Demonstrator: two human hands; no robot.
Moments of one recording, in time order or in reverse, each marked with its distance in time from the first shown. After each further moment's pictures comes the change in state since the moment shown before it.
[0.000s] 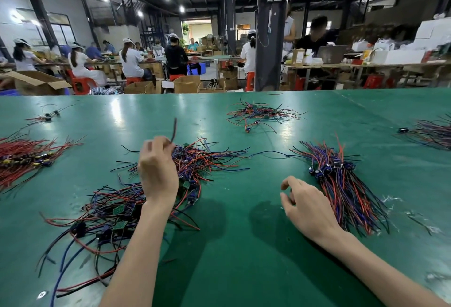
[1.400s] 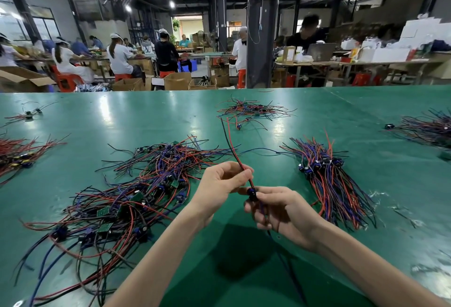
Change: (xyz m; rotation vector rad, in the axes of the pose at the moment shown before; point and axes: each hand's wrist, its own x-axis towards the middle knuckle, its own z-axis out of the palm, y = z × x) left_hand -0.060 0.090 0.011 -0.960 -0.920 -0.490; right_hand -0.006 -0.035 -0.021 1.596 -0.648 0.396
